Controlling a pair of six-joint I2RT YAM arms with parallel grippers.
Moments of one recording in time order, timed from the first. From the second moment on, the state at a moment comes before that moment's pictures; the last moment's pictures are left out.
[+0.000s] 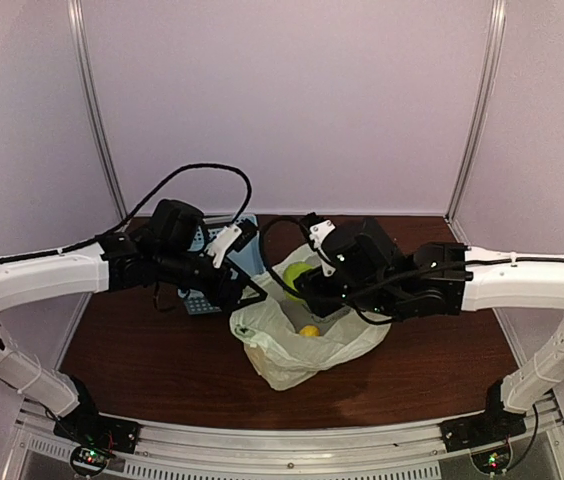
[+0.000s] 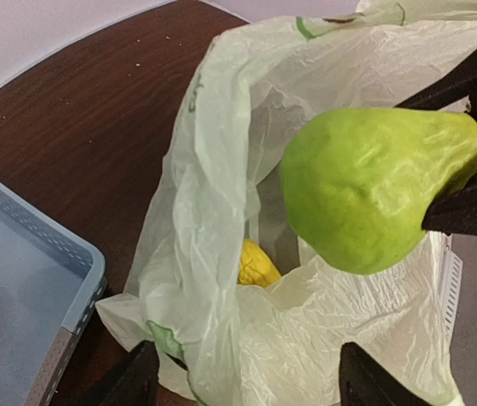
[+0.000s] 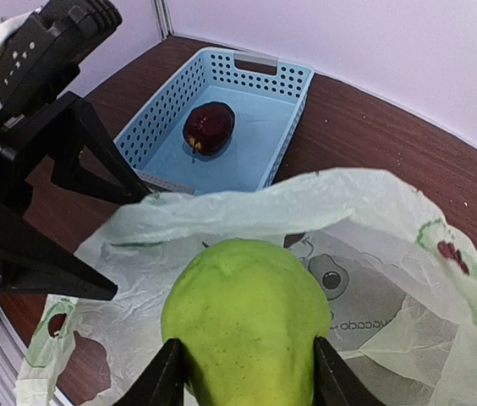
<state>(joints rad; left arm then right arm) -0.81 1.41 1.04 -0.29 0.36 -0.10 1.19 1.47 1.23 -0.43 0.48 0.41</state>
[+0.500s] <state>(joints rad) -0.47 1.23 1.02 -0.29 0.33 -0.11 1.18 1.69 1.65 -0.39 0.49 0.28</state>
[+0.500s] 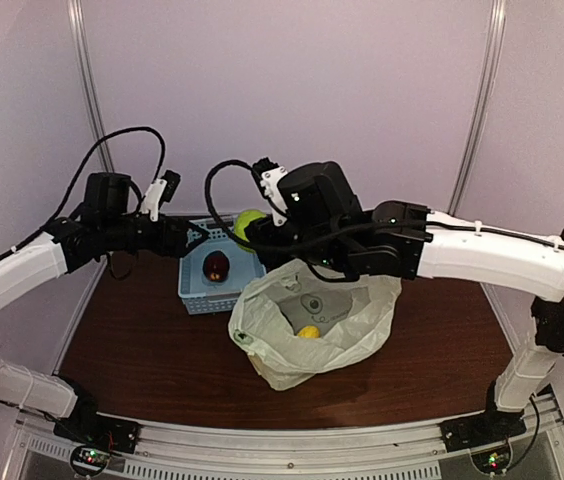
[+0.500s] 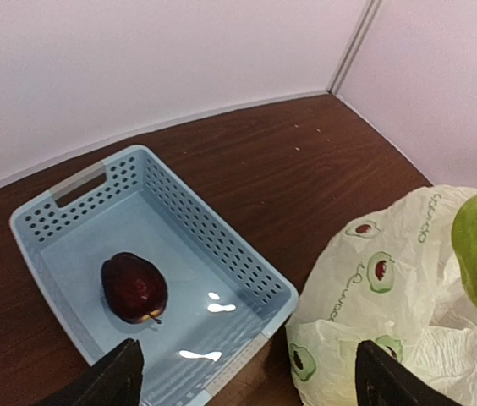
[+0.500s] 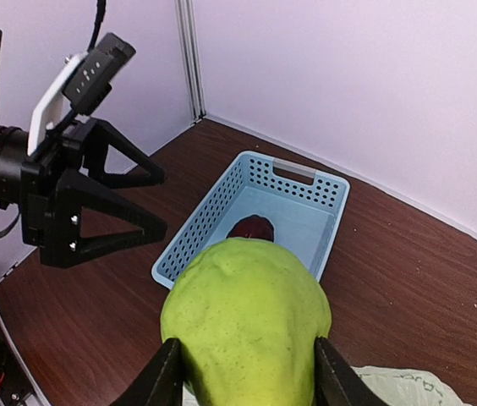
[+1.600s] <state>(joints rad) -0.37 1.13 1.02 -0.33 0.18 -0.10 1.00 2.33 2.16 -0.51 0.28 0.22</state>
